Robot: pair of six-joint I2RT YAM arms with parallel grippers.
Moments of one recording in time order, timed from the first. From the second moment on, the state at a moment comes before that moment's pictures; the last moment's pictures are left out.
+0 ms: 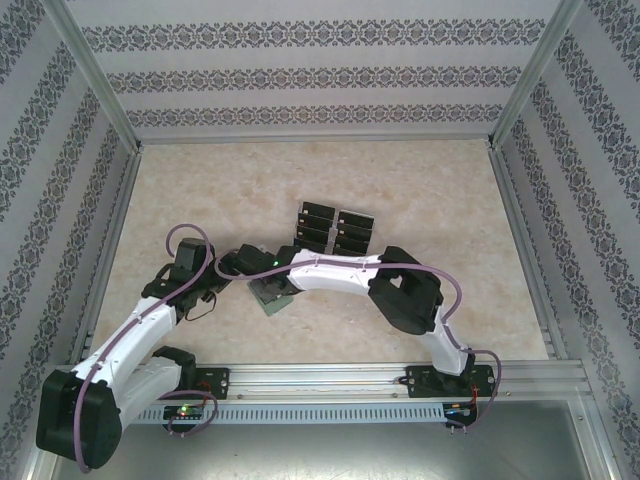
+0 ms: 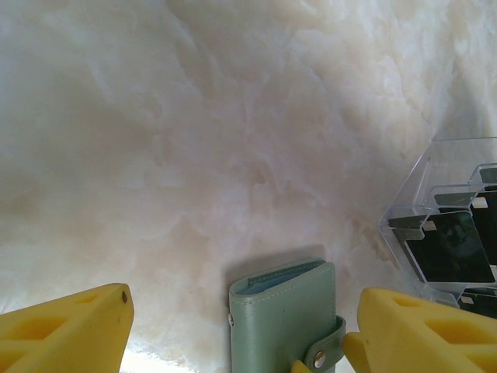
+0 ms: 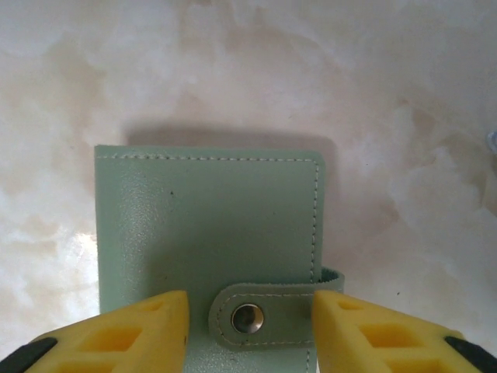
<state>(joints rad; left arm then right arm) -0.22 0.94 0.48 -0.43 0.08 -0.97 1.12 2.12 1.60 -0.73 0.20 0.46</state>
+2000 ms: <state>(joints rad) -0.36 1.19 0.48 0.04 0.30 -1.03 0.99 1.77 1.33 -0.61 0.03 0.60</state>
